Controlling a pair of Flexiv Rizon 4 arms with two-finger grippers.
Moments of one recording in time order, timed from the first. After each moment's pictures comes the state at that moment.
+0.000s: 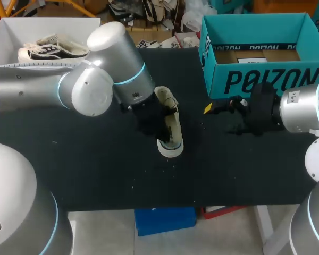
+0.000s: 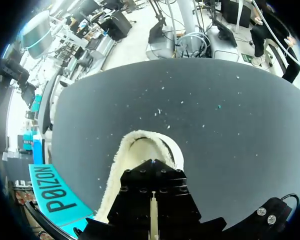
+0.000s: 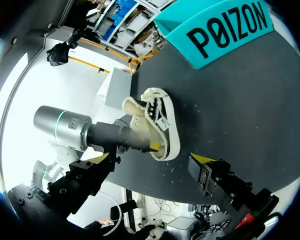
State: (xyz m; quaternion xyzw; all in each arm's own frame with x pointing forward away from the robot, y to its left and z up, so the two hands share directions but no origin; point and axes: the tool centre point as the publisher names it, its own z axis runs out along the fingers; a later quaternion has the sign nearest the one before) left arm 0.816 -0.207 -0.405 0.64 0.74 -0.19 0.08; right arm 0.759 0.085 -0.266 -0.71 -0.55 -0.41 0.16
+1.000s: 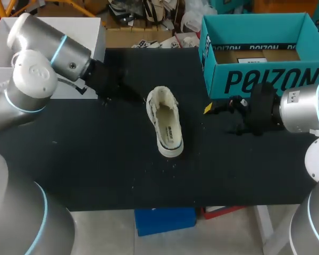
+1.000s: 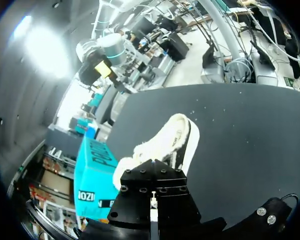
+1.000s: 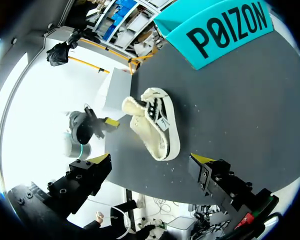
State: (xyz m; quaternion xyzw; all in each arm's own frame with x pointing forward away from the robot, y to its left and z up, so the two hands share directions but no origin) left arm 0.892 -0.130 -0.305 0.47 0.74 -0.43 0.21; right arm 0.759 0.085 -0.266 -0.71 -0.55 -0.41 0.16
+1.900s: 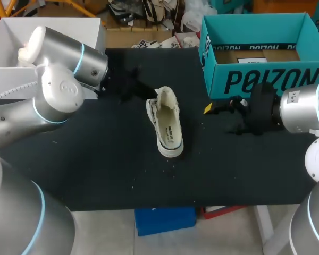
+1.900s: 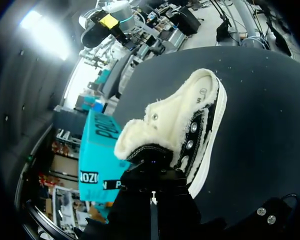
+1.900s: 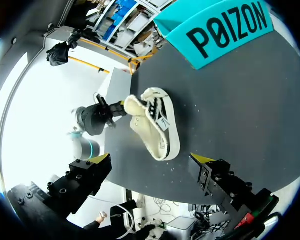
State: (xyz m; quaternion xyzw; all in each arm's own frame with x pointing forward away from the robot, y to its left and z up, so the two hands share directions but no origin) left arm 0.943 -0.173 -0.335 0.45 0.77 -0.35 0.28; right arm 0.759 0.085 -0.266 -0.71 -0.55 -0.41 0.16
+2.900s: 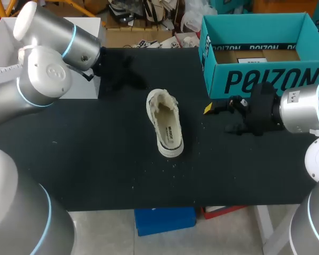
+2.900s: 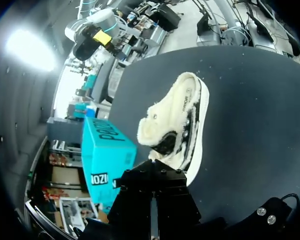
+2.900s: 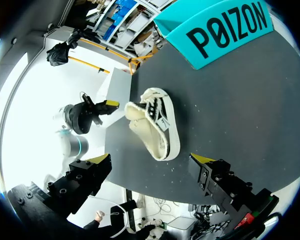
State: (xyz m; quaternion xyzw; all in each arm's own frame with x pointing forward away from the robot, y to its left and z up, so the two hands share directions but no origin) left arm 0.946 -0.149 -0.295 0.51 0.75 -0.30 0.28; right arm 0.759 0.085 -0.266 -0.71 -0.55 -0.41 0.16
